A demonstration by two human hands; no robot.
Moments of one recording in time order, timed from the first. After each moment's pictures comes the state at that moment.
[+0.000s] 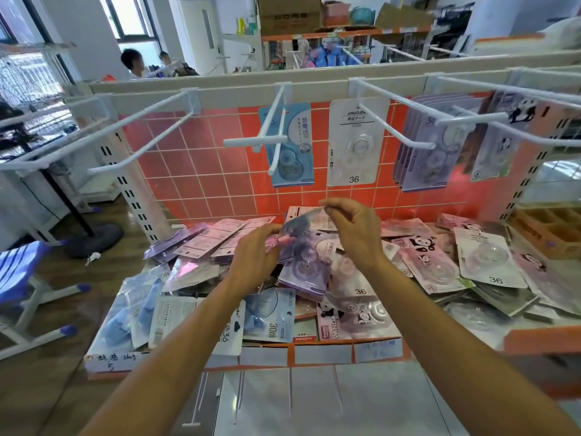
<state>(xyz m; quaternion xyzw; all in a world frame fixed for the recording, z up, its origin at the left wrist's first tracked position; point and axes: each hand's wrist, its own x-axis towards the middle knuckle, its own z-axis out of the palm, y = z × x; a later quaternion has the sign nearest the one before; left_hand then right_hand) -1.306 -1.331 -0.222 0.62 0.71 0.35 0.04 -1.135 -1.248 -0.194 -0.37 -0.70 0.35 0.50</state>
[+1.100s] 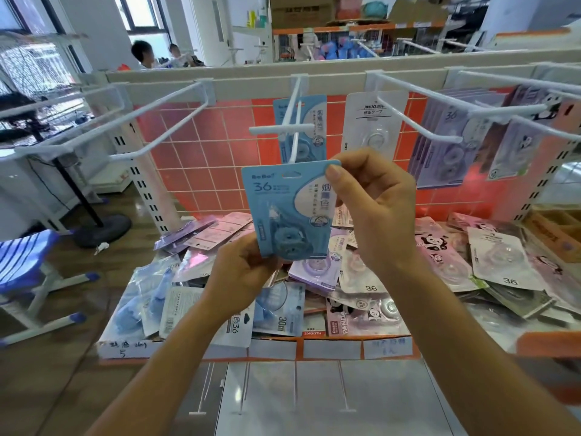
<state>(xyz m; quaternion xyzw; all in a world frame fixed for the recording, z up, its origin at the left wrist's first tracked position) -1.301 -1.407 -0.187 0.62 0.58 0.51 0.14 -1.136 -1.336 -0.106 -0.10 -0.65 0.46 0.60</state>
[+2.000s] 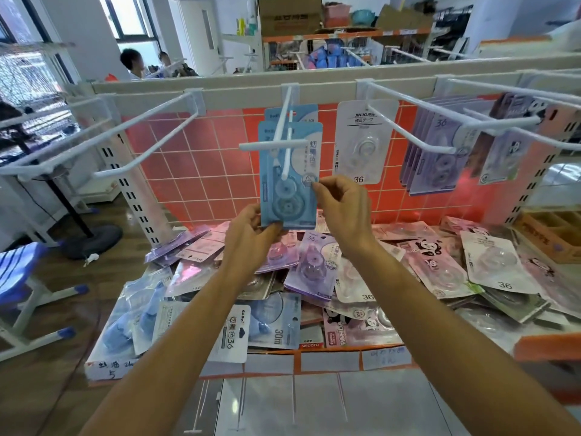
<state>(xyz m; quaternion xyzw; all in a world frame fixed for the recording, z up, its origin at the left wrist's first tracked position) -1.305 -1.337 -0.181 0.44 0.62 0.59 0.26 -1.172 -1.256 -0.155 -0.39 -0.67 0.35 0.53</state>
